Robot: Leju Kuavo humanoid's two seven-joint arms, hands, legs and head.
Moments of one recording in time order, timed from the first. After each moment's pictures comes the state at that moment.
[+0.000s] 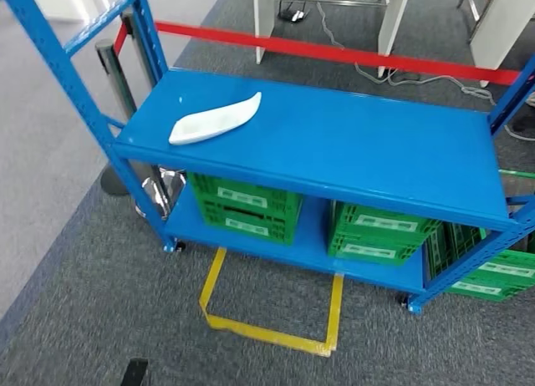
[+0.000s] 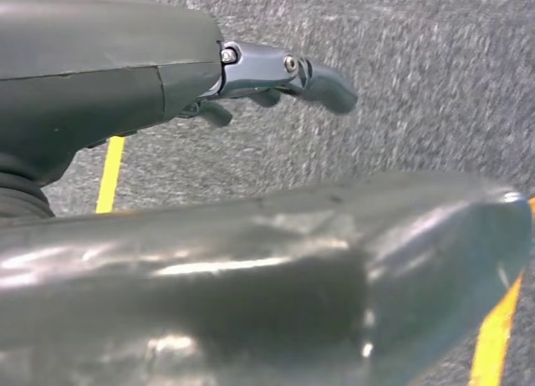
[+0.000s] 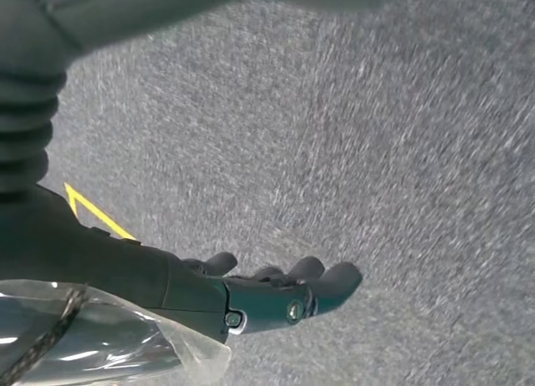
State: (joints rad) left arm -0.06 -0.14 0.75 -0.22 -0.86 0.36 -0.43; right arm -0.07 0.15 -1.09 -0.20 1.52 -0.47 -0.22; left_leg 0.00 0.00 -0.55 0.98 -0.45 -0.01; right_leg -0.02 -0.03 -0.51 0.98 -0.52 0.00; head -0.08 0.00
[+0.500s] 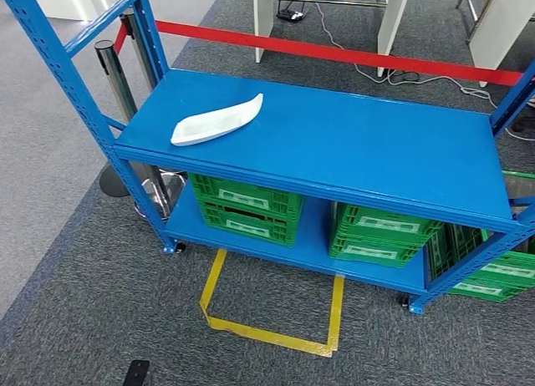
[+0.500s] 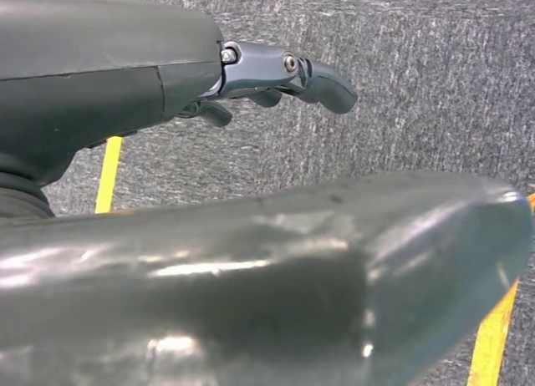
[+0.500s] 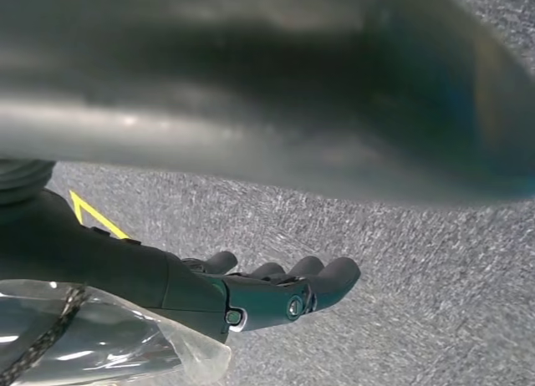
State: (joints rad) left arm -0.06 -0.14 0.75 -0.22 -0.87 0.36 -0.43; right arm -0.07 0.15 -1.09 -0.20 1.49 -0.47 -0.22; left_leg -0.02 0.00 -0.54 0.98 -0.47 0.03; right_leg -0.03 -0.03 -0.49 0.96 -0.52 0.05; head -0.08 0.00
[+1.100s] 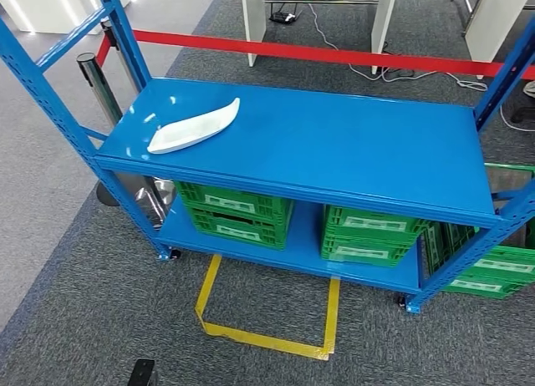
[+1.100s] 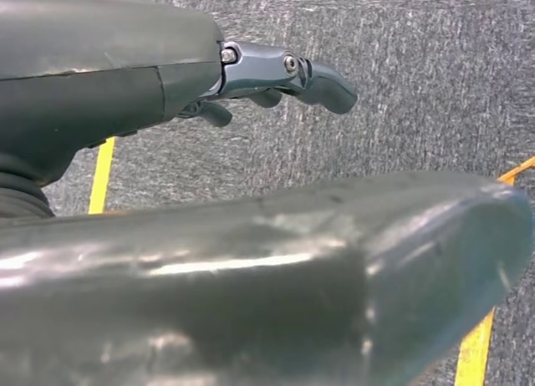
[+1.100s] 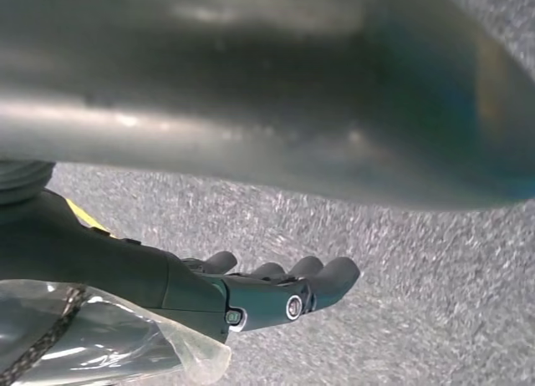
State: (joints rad) left arm -0.06 -0.14 0.75 -0.22 -0.87 0.36 -0.43; right arm -0.07 0.14 -1.09 -0.20 1.50 -0.46 -0.22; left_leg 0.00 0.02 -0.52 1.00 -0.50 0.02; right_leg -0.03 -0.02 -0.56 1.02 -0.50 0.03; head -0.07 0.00
